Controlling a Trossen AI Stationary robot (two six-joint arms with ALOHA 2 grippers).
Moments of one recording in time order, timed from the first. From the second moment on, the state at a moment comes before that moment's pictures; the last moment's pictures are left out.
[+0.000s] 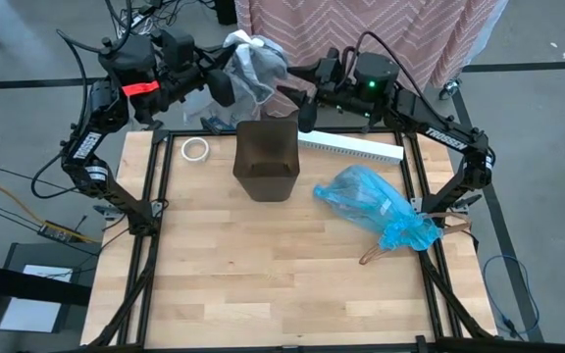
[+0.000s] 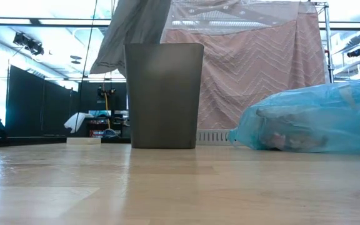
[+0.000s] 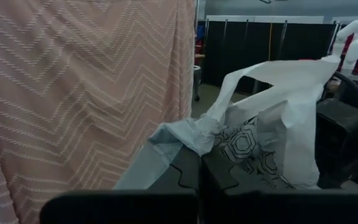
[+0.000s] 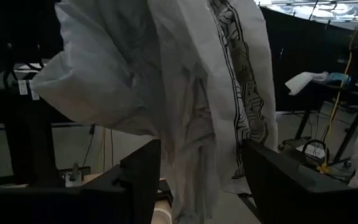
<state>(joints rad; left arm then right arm) 0.26 1.54 2.33 -0.75 -0.49 -0.08 -0.30 1.58 1.92 -0.32 0.11 -0.14</state>
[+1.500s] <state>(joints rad) 0.35 1.54 2.36 -0.63 -0.35 -0.29 -0.16 1.47 1.92 -0.30 0.38 -0.37</state>
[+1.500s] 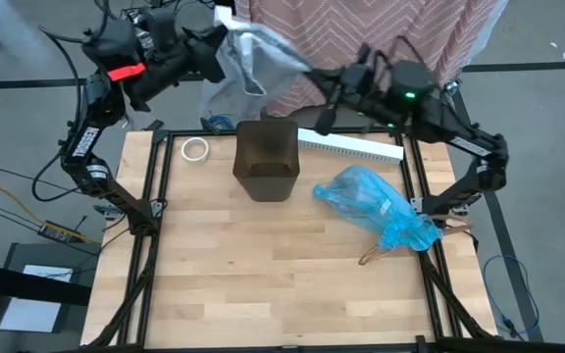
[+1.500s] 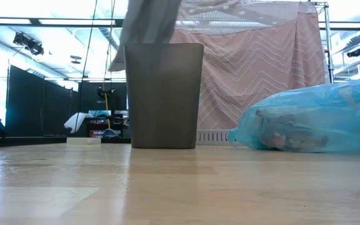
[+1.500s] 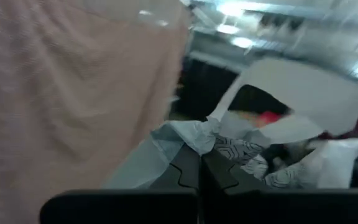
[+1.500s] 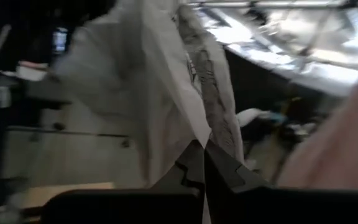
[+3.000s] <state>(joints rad) 0.28 1.48 2.35 -1.03 -0.32 -0.85 0.08 1.49 1.92 -0.21 0.32 -0.28</state>
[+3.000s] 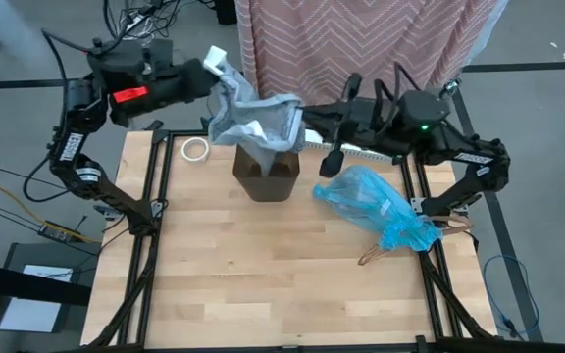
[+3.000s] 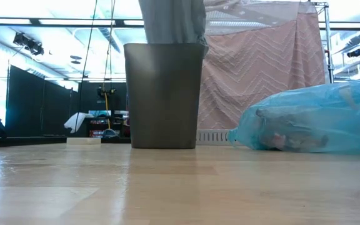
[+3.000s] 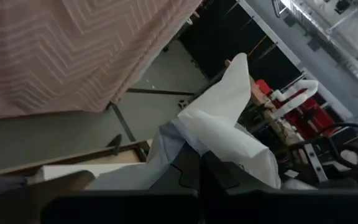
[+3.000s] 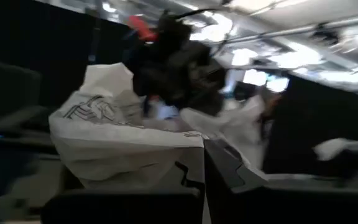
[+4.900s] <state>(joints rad) 0.28 1.38 2.35 -1.18 -0.74 -0.46 -0.22 1.79 1.92 0.57 -0.77 0.78</state>
